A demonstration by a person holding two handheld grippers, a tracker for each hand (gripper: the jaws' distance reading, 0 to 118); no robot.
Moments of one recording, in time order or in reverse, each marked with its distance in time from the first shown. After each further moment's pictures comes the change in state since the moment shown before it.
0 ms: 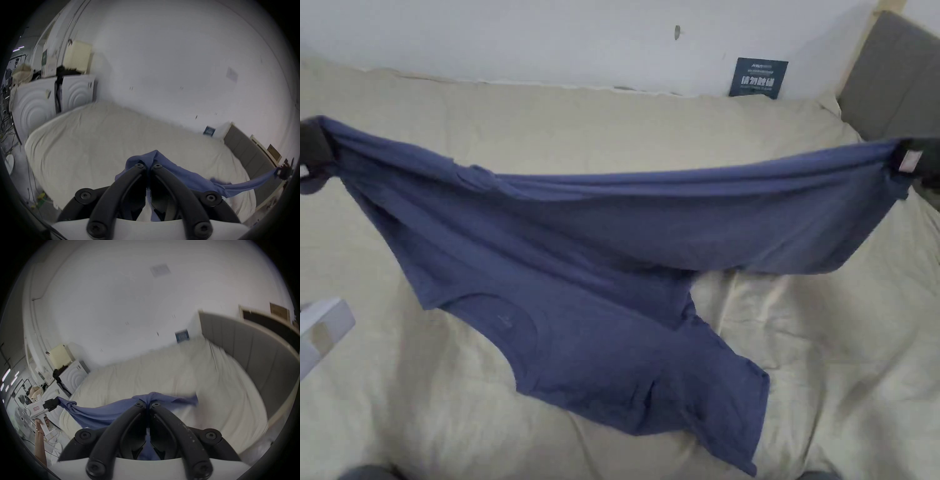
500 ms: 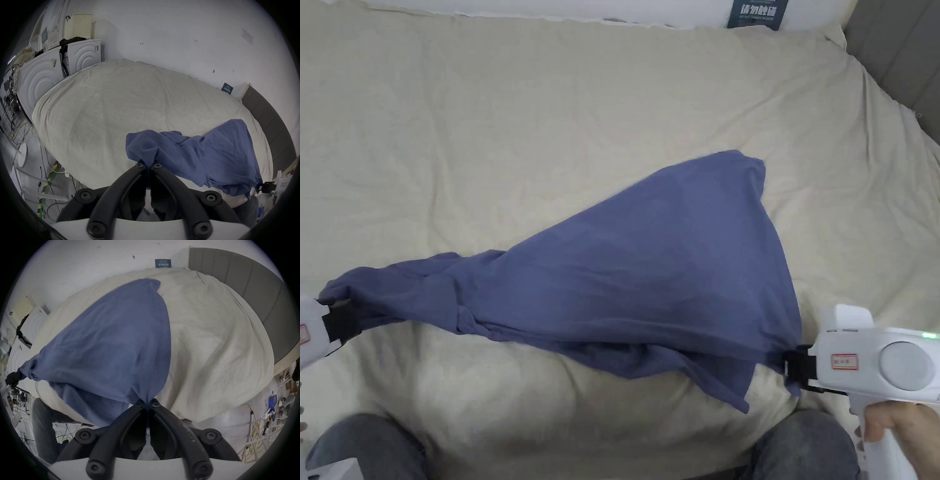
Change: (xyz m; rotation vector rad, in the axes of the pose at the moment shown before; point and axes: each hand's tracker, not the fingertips) left arm -0.045 -0.193 -0.010 -0.422 0.154 -0.029; right arm 0.056 -0.272 -0.110 -0.648 -0.271 0.013
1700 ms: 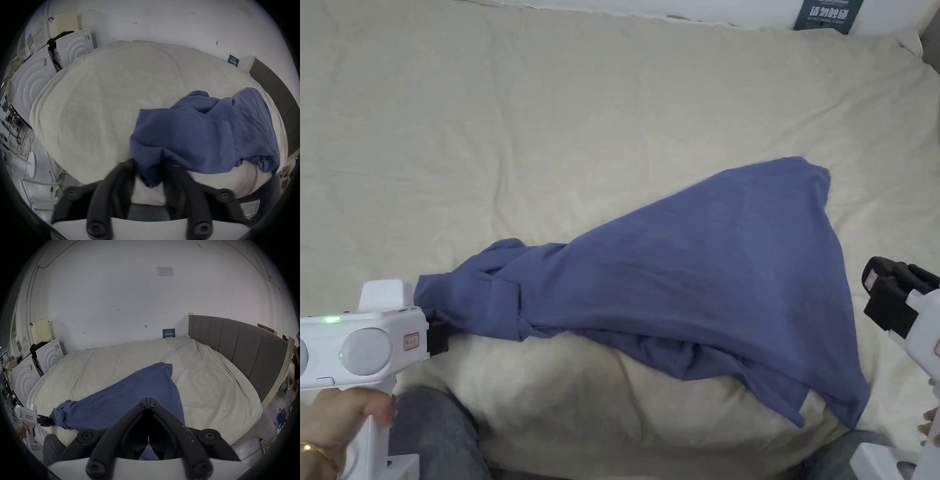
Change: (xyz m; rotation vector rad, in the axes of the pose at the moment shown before) left arm -0.022 -0.042 -0.070 -0.182 0.045 -0.135; right arm -0.074 0.010 0.097 0.597 -0.006 0.011
